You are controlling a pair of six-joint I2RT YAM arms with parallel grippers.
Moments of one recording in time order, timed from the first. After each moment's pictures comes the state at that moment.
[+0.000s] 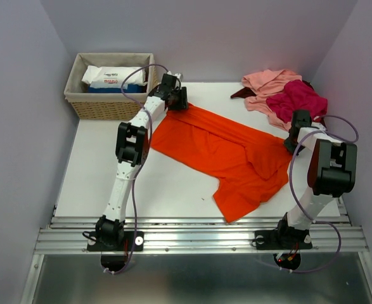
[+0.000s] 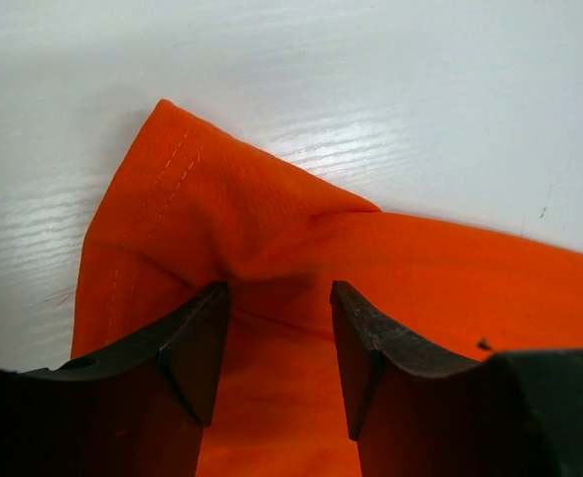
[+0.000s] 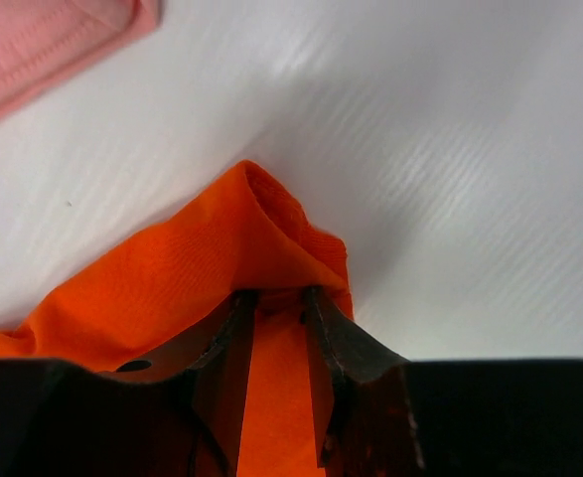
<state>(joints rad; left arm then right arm) -0.33 2.64 2.41 -0.55 0.18 -0.31 -0.19 1.77 1.07 -0.39 0.39 0.73</state>
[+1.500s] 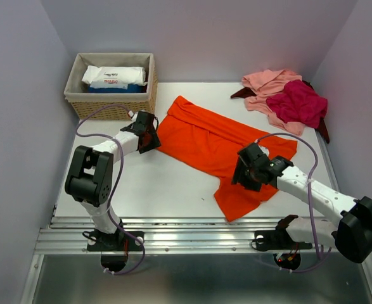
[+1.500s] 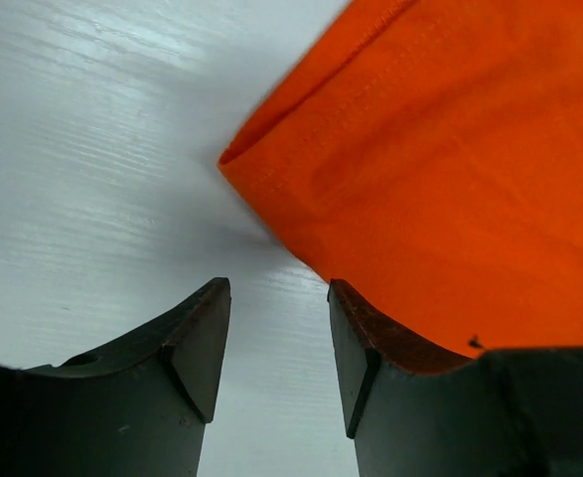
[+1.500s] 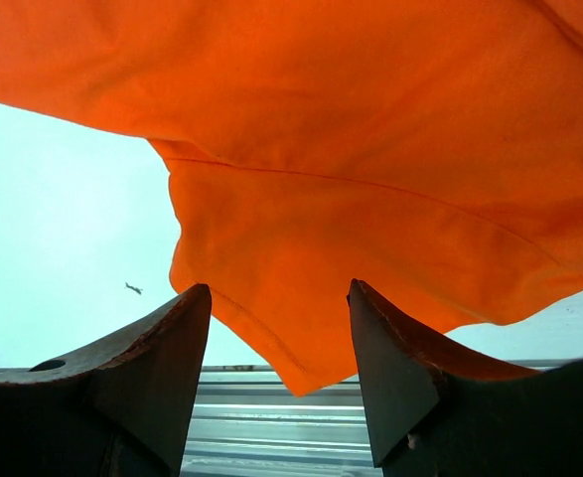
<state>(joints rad) -0.32 1.71 1.06 -0.33 -0.15 -0.61 0.63 1.16 0.77 -0.75 0.17 0.92</state>
